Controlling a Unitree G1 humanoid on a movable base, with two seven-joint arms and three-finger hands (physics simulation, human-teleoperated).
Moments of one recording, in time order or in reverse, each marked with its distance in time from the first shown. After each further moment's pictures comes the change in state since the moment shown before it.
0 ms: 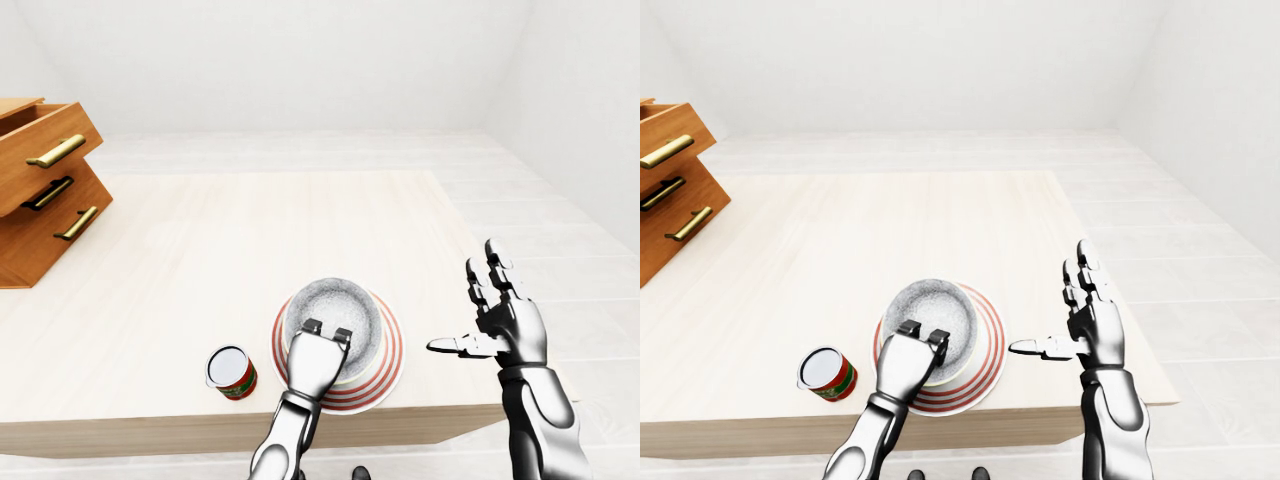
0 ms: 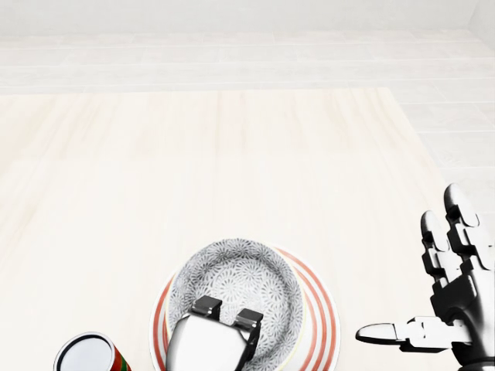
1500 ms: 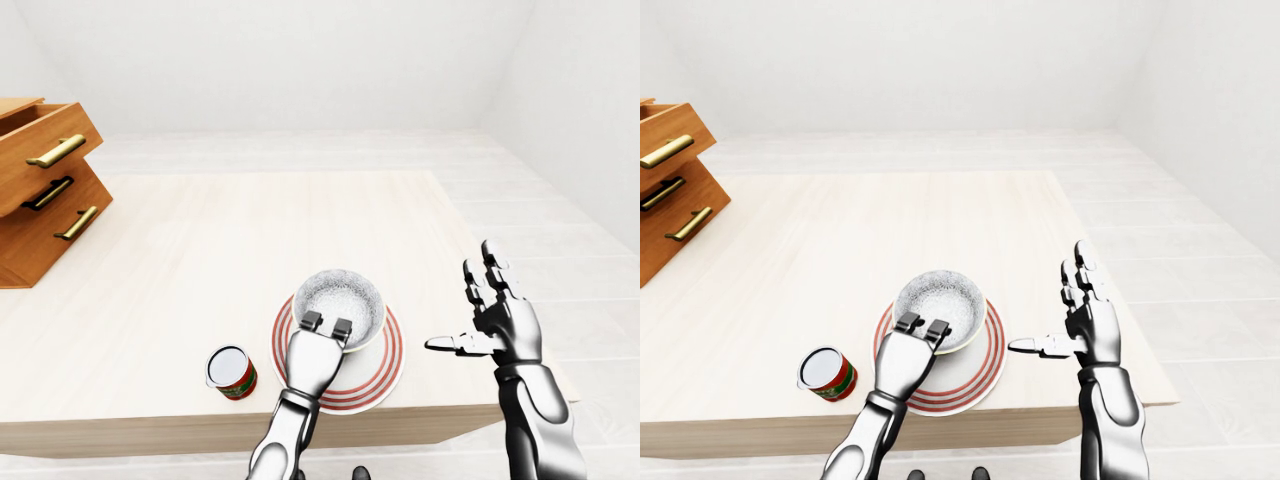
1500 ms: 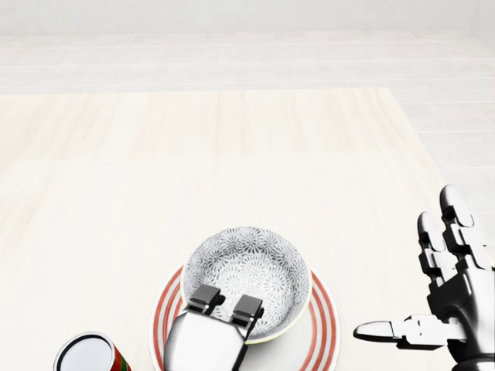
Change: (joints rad) left arm -0.003 0.001 0.008 -0.011 -0.005 -0.003 0.013; right arm -0.015 -0.009 0.009 0.044 0.000 -0.018 -0.007
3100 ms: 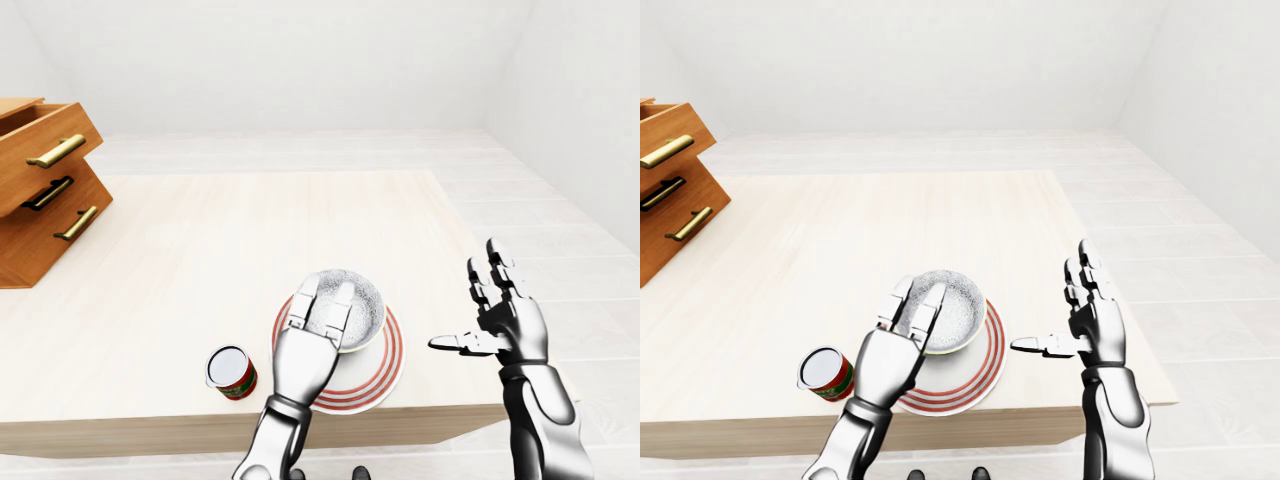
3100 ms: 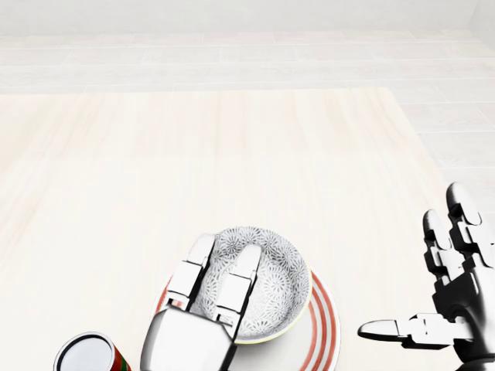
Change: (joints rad) left arm 0.118 0.072 -0.032 -0.345 -0.010 0.005 -0.130; right arm 0.003 -0.004 -0.012 -0.035 0.008 0.028 -0.004
